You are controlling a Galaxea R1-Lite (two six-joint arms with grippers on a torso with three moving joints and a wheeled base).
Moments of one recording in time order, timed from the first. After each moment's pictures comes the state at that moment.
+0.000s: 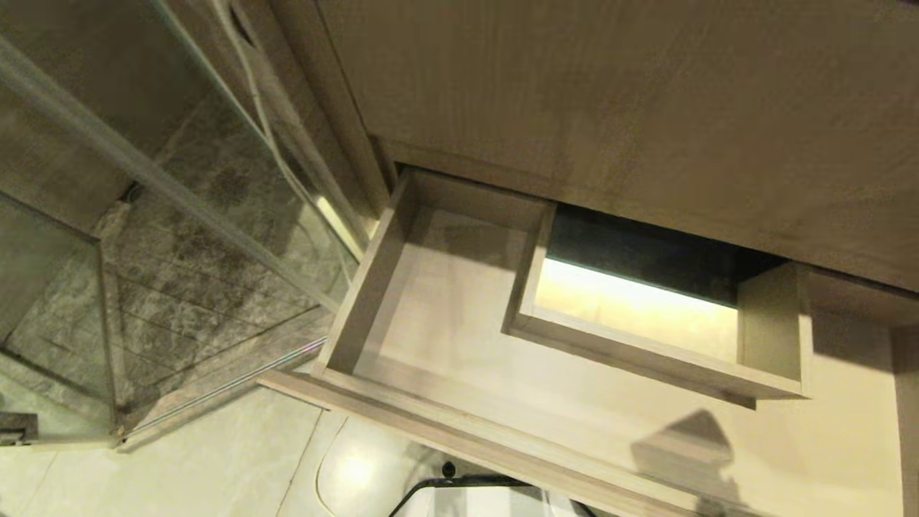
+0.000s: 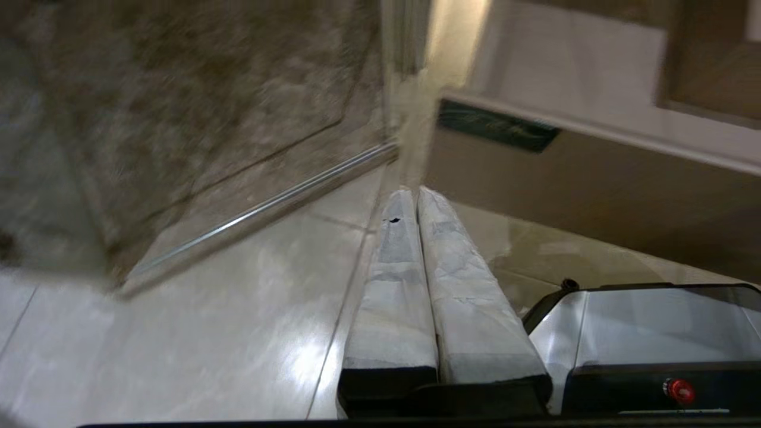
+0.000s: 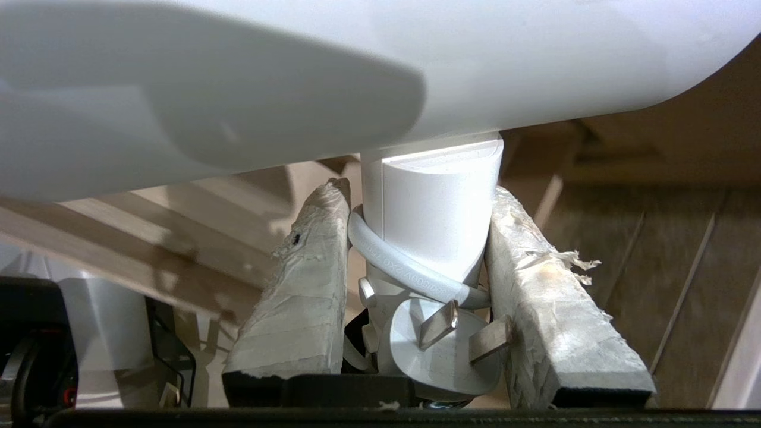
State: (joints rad) left arm 0.00 0.00 0.00 0.00 0.00 0.00; right arm -0.02 0.42 -0.74 0.52 -0.19 -0.39
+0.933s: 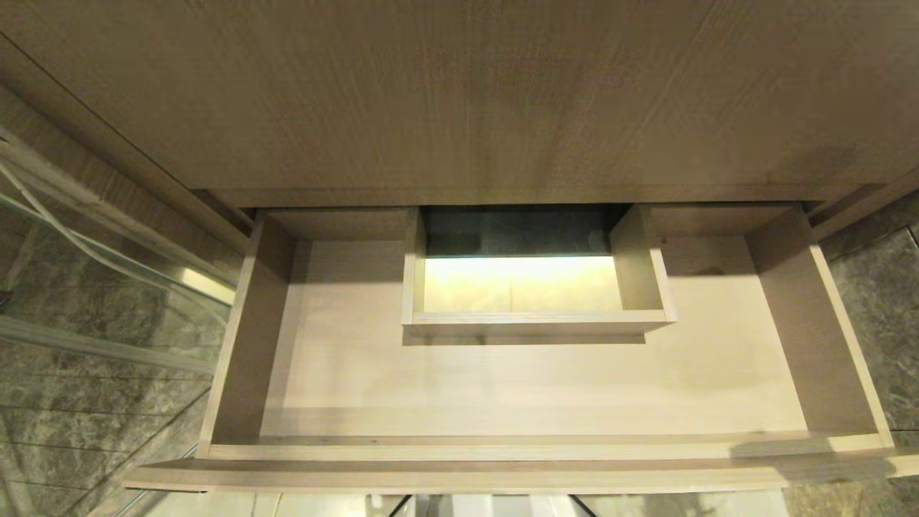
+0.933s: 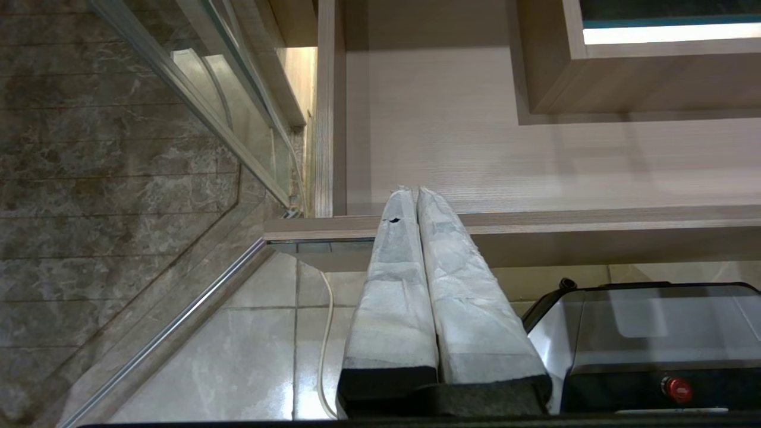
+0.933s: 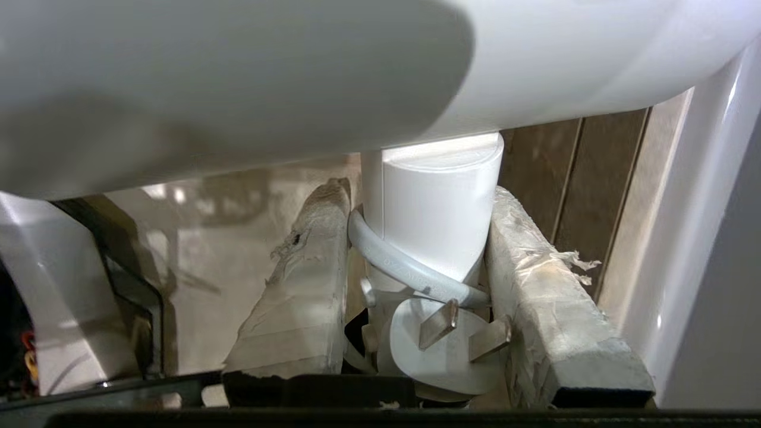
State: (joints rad) left arm 0.00 0.00 0.00 0.00 0.00 0.00; right arm -0.02 0.54 -0.73 0.61 -0.36 -0.36
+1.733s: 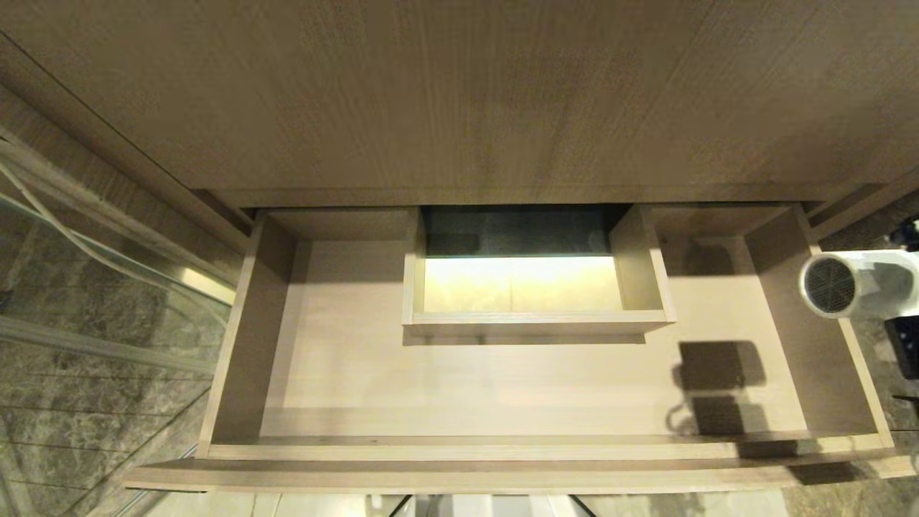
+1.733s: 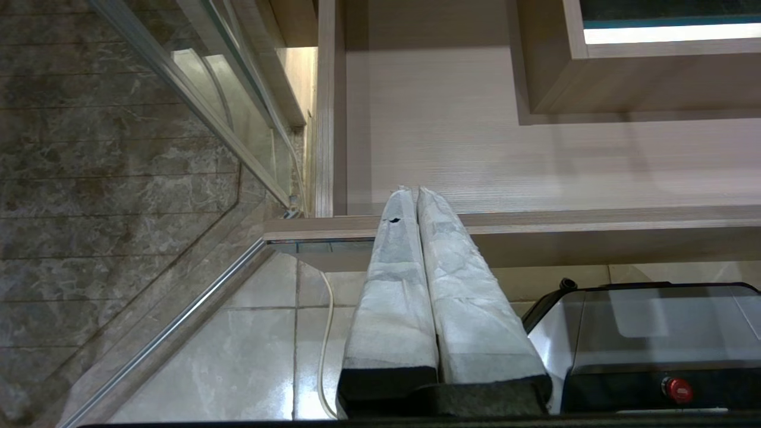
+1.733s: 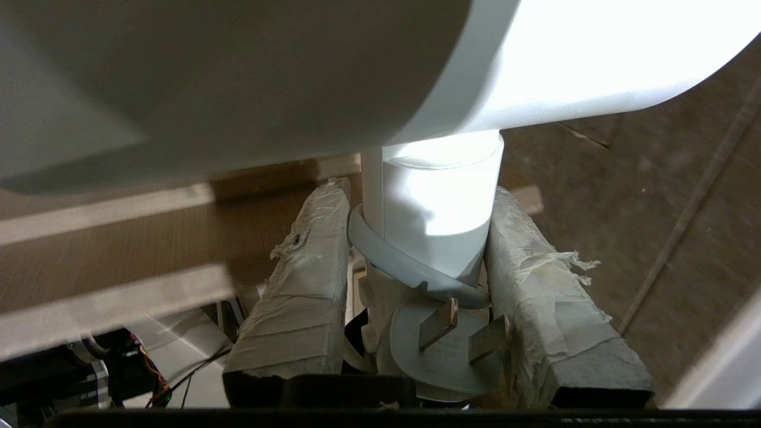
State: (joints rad) left arm 0.00 0.00 0.00 0.00 0.00 0.00; right arm -0.03 1.33 -0.99 0.50 -0.39 -0.06
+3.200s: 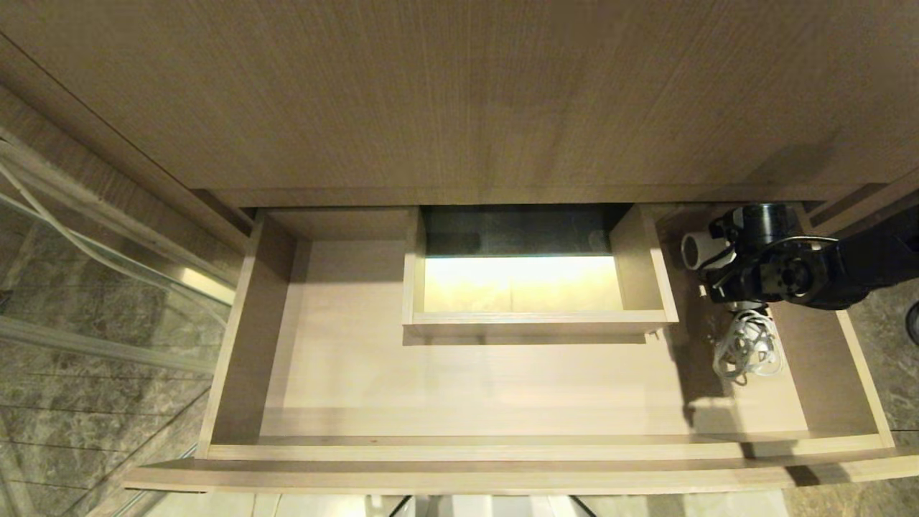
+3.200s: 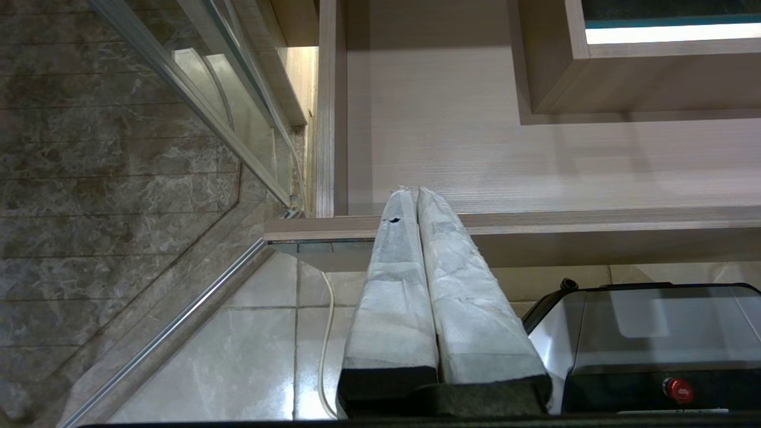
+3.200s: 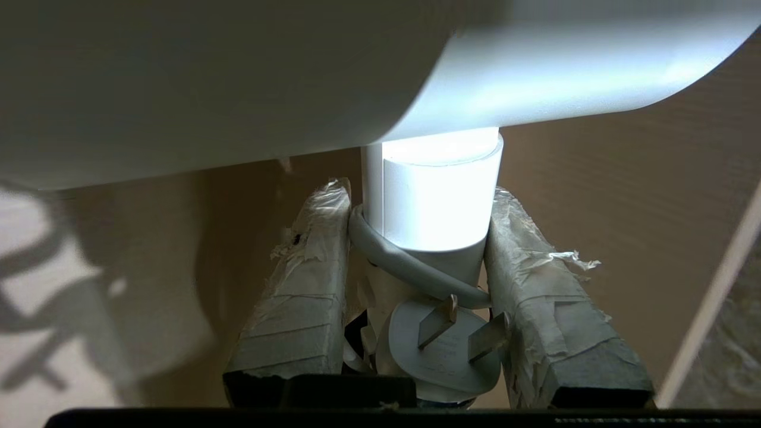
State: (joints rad) left arm 0.00 0.00 0.00 0.00 0.00 0.00; right arm -0.07 2.19 -1.33 -0.26 -0.51 -0.15
